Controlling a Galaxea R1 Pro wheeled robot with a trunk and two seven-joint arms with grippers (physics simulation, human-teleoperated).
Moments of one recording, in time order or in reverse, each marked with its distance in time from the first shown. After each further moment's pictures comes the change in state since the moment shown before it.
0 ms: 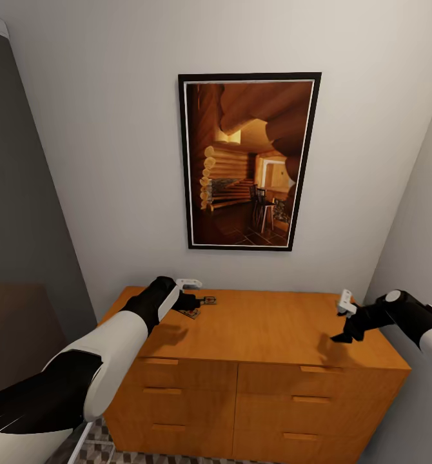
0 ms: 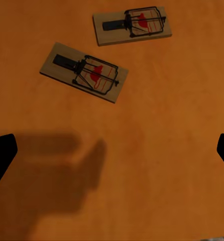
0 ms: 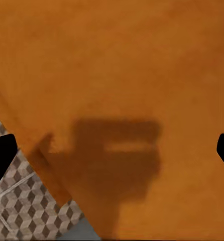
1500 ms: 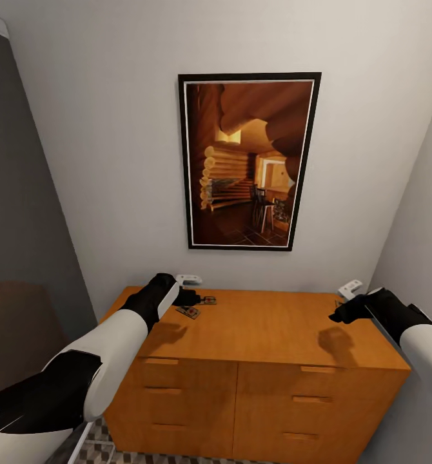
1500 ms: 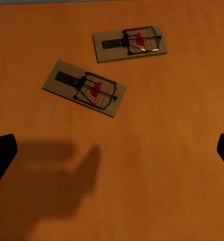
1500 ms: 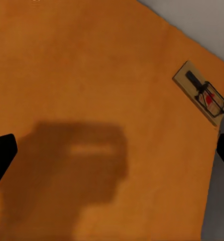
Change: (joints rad) left arm 0.000 0.000 0.001 -0.039 0.000 0.001 0.001; right arm 0.000 0.075 -0.010 -0.008 -0.184 0.372 -0.543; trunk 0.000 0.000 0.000
